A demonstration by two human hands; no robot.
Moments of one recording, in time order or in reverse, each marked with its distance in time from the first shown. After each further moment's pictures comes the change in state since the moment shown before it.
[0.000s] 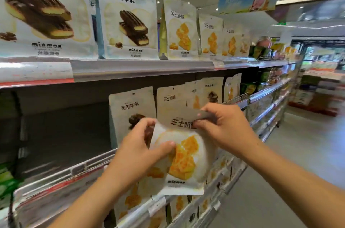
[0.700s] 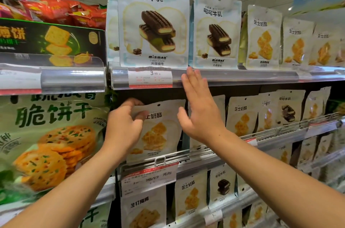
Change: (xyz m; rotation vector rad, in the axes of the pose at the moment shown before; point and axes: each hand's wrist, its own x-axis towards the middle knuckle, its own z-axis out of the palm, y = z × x) left_hand -0.021 -0.025 -0.172 0.603 0.714 0.042; right_hand 0.089 -0.133 0.146 0.072 0.124 -0.464
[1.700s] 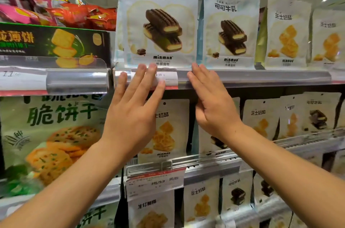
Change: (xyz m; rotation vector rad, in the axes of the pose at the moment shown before) left_hand 0.004 0.037 -0.021 0.741 0.114 0.728; right_hand 0.019 0.027 -0.003 0.010 0.077 -0.169
